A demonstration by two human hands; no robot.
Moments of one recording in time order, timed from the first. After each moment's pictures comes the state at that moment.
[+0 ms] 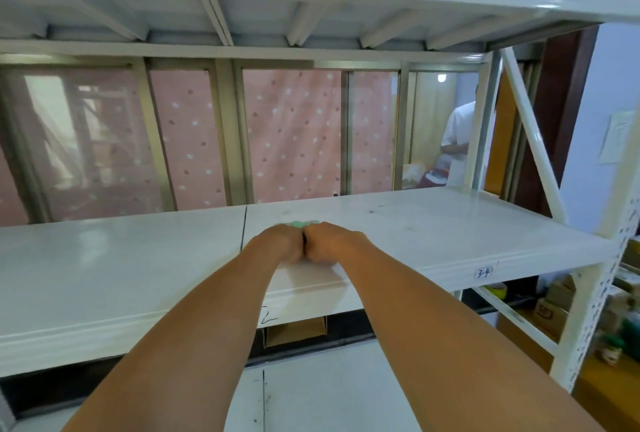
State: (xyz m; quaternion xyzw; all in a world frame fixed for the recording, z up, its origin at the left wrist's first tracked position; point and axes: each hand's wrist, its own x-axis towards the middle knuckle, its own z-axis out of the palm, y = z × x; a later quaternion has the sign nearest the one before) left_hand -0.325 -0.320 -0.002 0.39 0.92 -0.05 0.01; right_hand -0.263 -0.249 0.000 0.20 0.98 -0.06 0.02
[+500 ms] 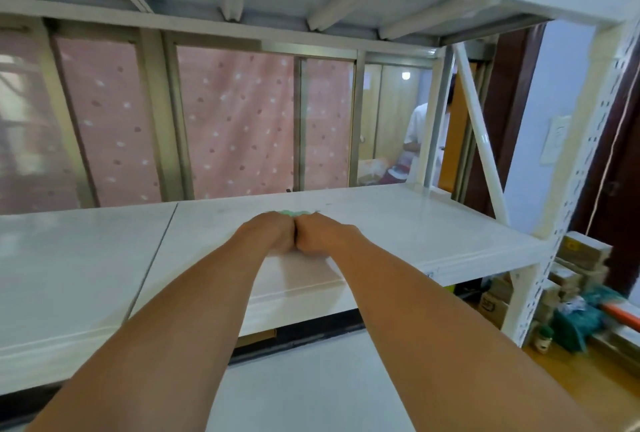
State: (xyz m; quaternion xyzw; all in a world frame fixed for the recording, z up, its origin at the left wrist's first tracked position) left_hand -0.303 -0.210 -0.001 0.40 0.91 -0.05 0.04; right_hand -0.236 -0.146 -0.010 0.26 0.96 -0.08 -0.01
